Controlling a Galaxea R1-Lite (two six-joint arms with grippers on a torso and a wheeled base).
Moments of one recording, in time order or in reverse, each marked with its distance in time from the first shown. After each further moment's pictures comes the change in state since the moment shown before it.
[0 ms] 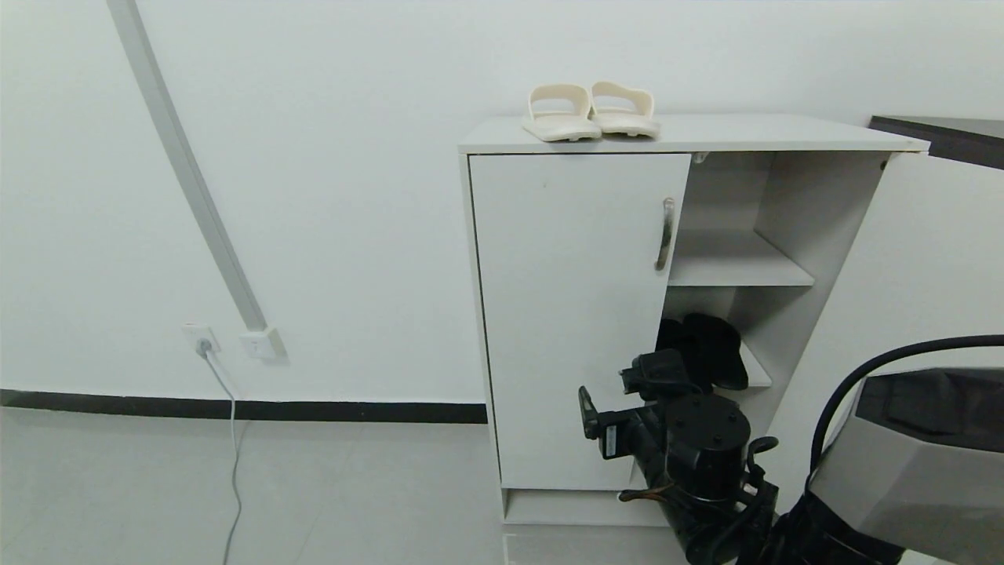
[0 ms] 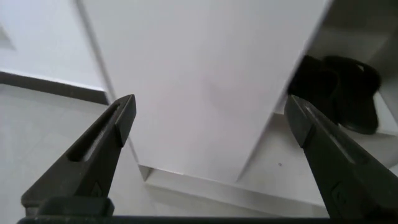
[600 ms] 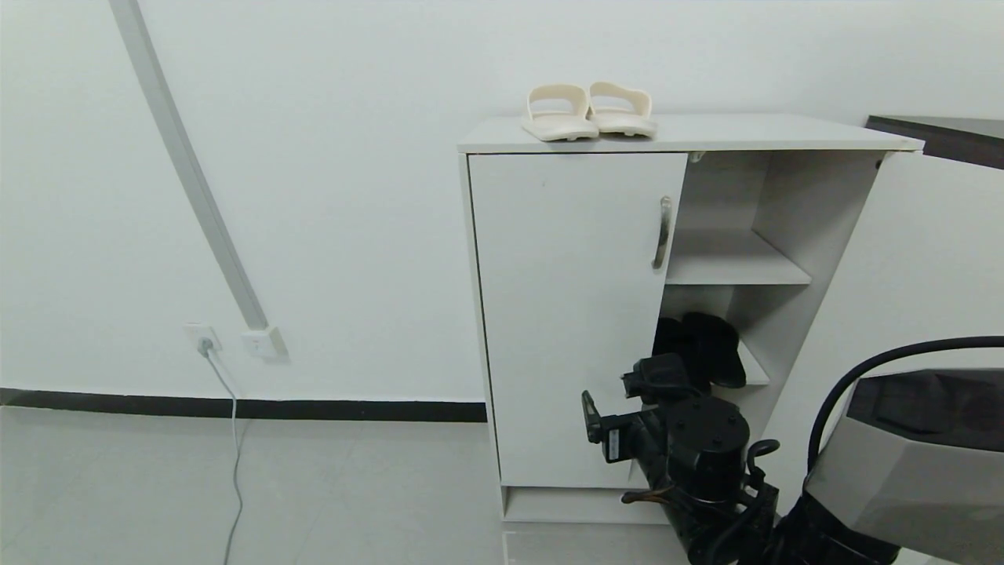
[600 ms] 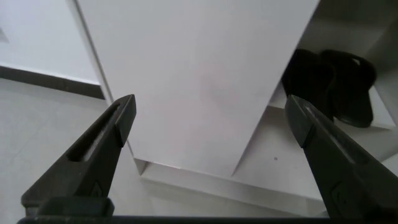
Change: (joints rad) left arm 0.000 0.000 0.000 -0.001 0.001 -0.001; right arm -0.006 0.011 0.012 -0.005 0.003 -0.003
